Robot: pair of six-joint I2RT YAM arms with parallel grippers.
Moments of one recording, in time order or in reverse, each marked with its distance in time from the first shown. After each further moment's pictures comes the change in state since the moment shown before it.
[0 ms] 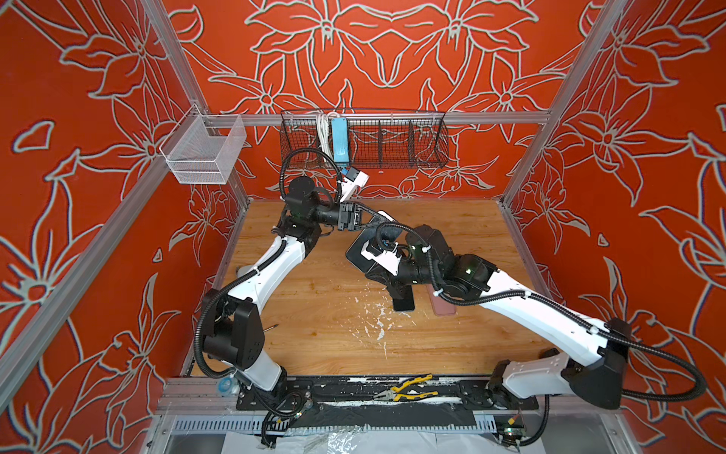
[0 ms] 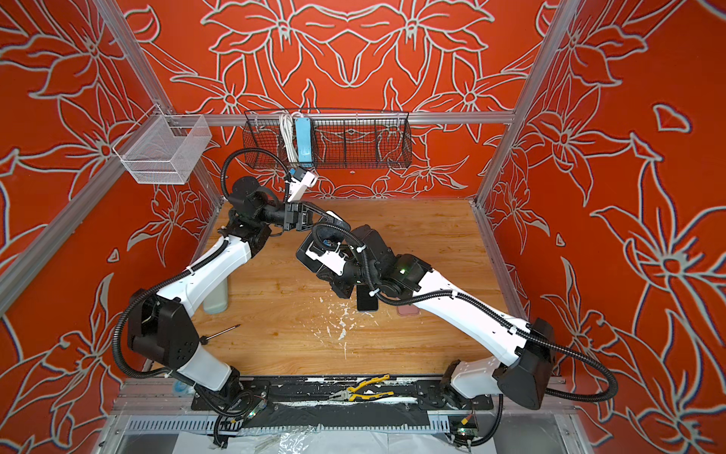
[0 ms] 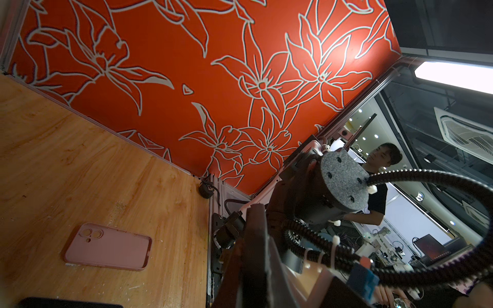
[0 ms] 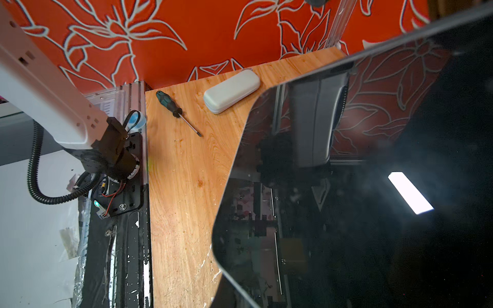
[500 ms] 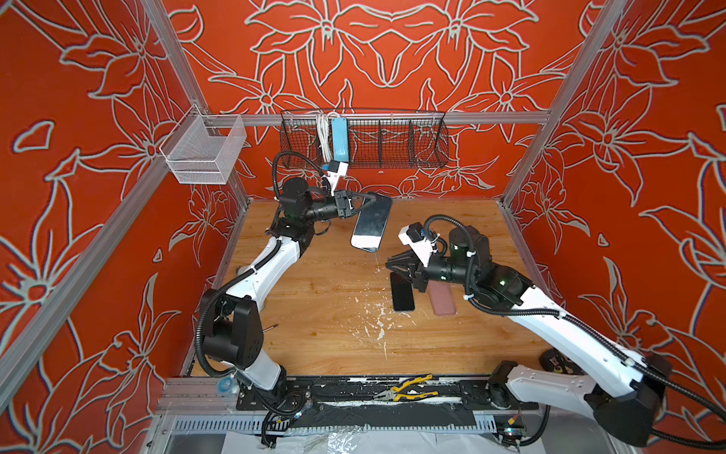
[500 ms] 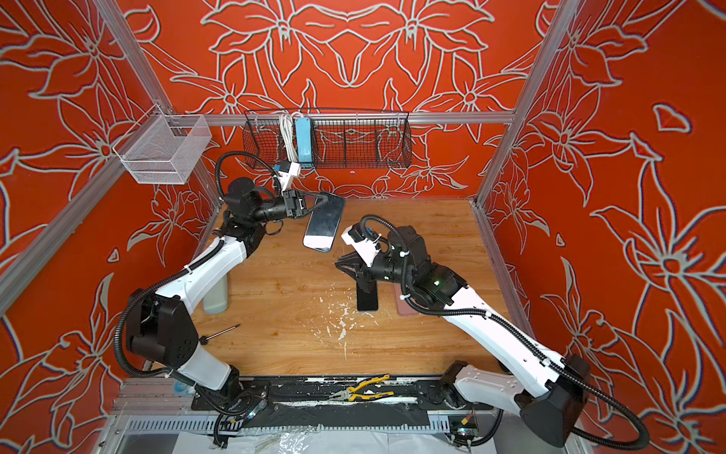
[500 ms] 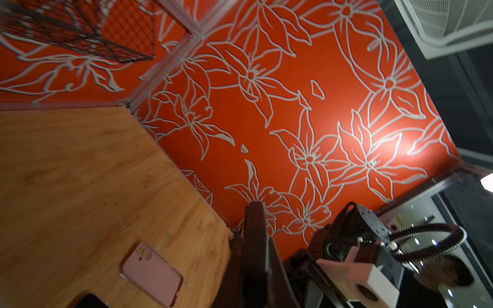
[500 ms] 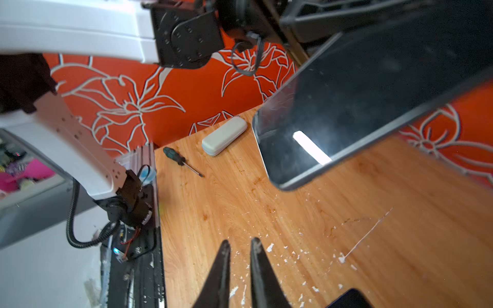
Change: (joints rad) left arm 0.104 -0.008 -0.078 -0.045 -0.397 -0.091; right arm -0.206 -0.216 -0.235 0.241 -0.180 0.247
